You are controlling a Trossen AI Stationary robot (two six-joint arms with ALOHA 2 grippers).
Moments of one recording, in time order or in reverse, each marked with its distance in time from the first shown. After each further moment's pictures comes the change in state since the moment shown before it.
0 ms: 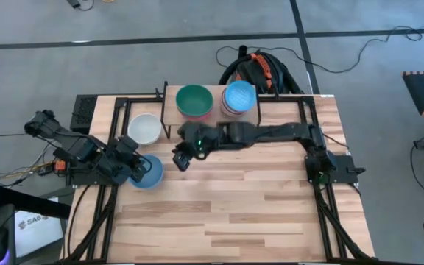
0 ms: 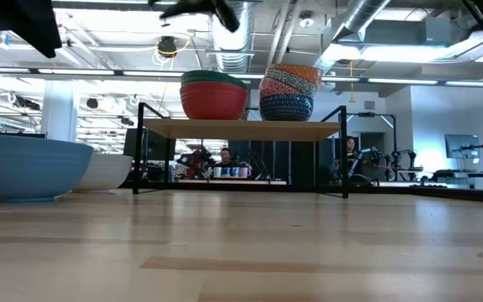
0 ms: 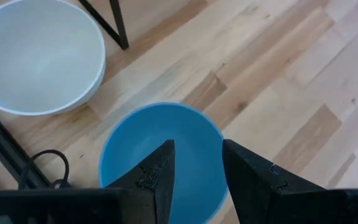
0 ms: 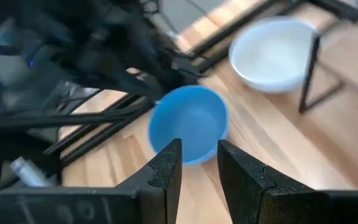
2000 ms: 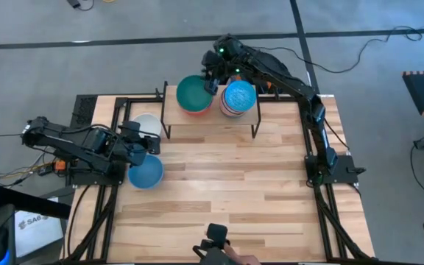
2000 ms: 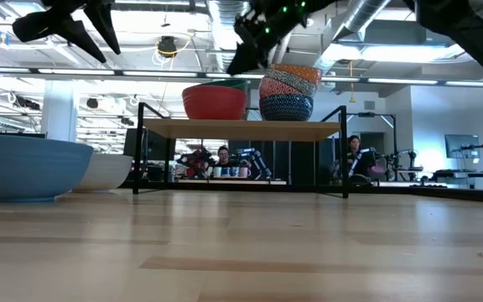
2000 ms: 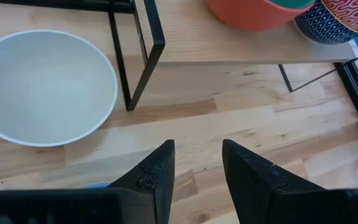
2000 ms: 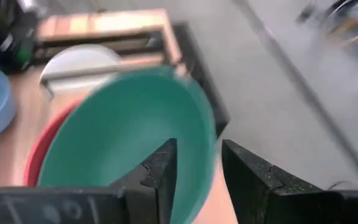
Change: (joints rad) left arm 0.272 0.046 0.000 0.208 -0.201 -0.195; right arm -0.613 0.036 0.185 -0.162 -0.285 -0.865
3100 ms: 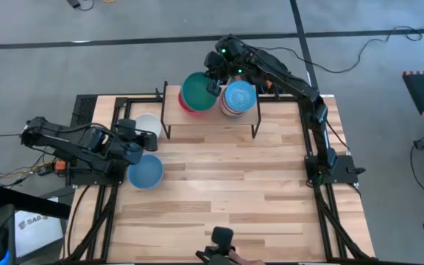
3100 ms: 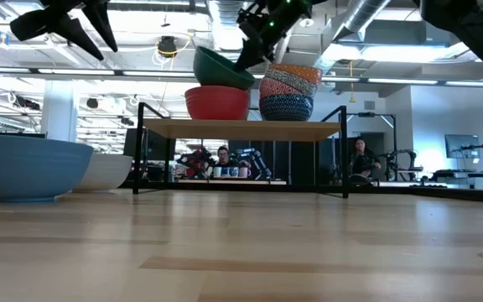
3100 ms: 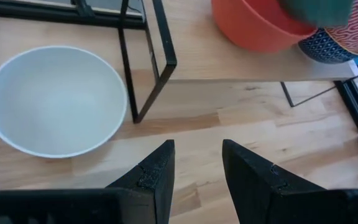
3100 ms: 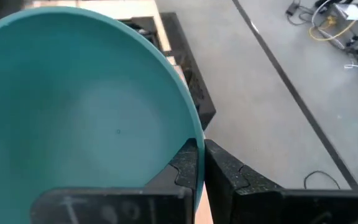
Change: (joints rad) left arm 0.001 -0.030 0.000 -0.032 -0.050 -0.017; right arm 0.015 -0.031 0.002 -0.074 0.063 -0.025
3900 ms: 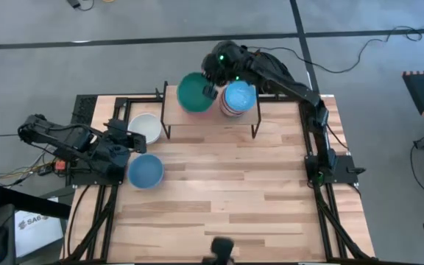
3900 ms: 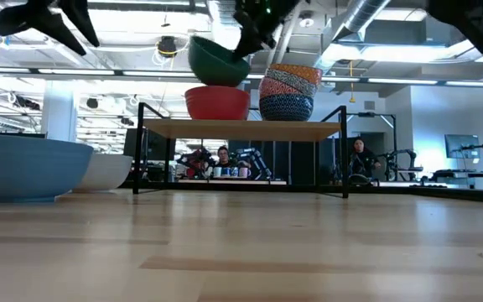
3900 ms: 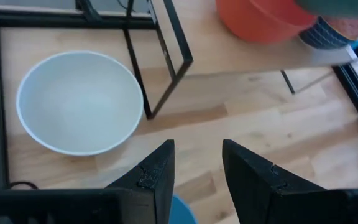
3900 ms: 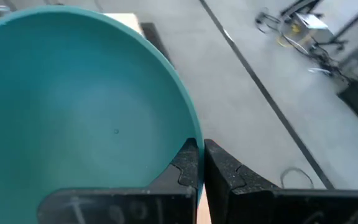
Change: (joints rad) left arm -0.086 -0.098 0.000 -0.139 -0.013 -0.018; right arm 0.088 -0.029 0.002 0.013 0.163 0.048
